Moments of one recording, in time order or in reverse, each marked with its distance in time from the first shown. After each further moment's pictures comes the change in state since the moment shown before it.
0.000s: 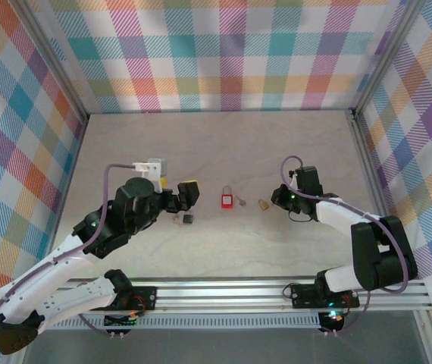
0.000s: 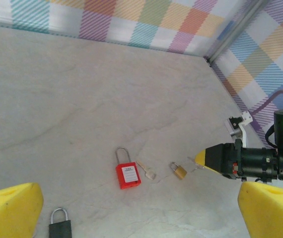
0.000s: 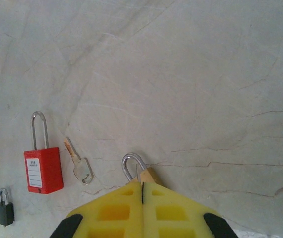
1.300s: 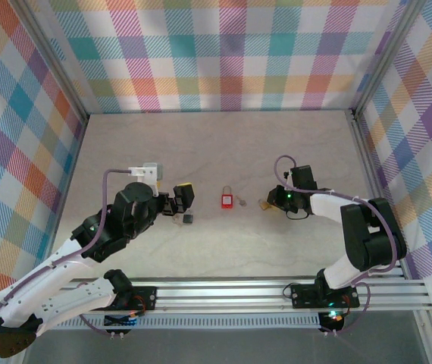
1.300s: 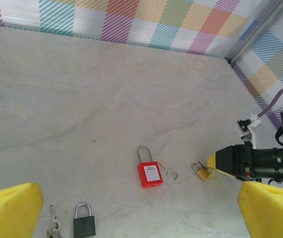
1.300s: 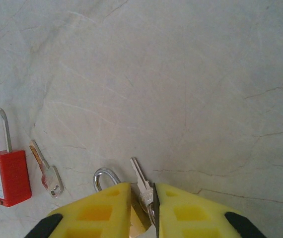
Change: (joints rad) left arm 0.000 -0.029 -0.043 -0.016 -0.066 0.011; right arm 0.000 0.148 0.053 0.006 -0.015 -0.062
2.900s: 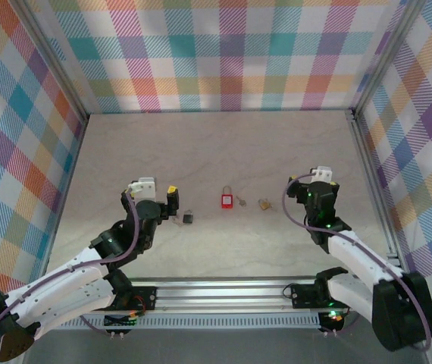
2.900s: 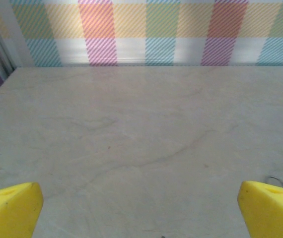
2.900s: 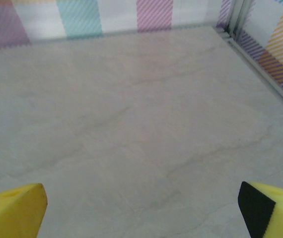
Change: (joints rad) left arm 0.000 -0.049 -0.365 0.350 -0.467 0.262; right arm 0.052 -0.513 -0.325 0.373 0.748 -0.413
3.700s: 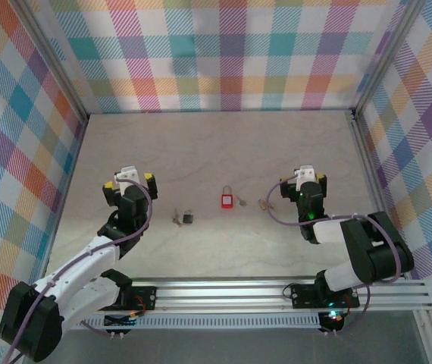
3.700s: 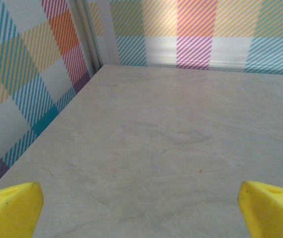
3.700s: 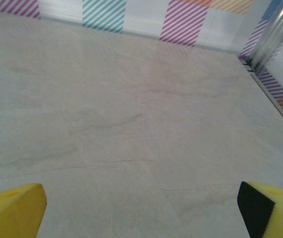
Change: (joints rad) left arm 0.406 0.192 -0.079 0.304 0.050 0.105; right arm -0.024 0.440 -0.032 0.565 -0.054 -0.271
